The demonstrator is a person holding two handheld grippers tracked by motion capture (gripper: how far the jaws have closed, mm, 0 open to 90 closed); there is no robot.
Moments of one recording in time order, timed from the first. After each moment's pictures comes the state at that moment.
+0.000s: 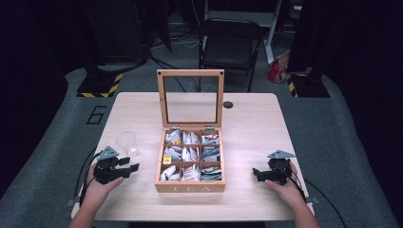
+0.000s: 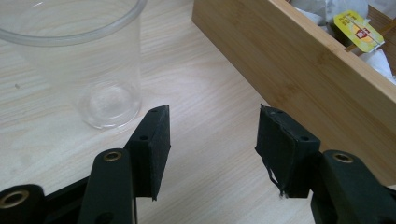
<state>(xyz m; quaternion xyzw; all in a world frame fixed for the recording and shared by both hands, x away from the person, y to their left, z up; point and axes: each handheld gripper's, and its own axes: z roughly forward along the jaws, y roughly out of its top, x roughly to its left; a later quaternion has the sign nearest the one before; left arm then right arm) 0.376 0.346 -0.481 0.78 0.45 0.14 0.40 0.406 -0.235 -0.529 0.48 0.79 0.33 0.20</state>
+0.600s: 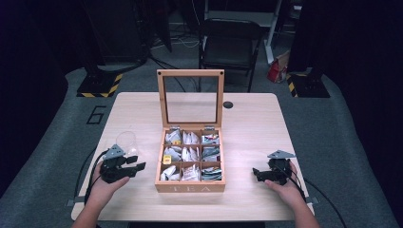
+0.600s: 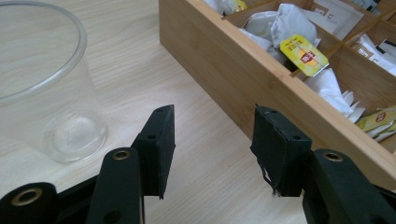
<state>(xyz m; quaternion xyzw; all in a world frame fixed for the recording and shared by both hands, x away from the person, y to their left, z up) 0.375 0.323 -0.467 0.79 0.42 0.14 0.42 0.406 -0.235 -0.529 0.48 0.79 0.33 0.20</state>
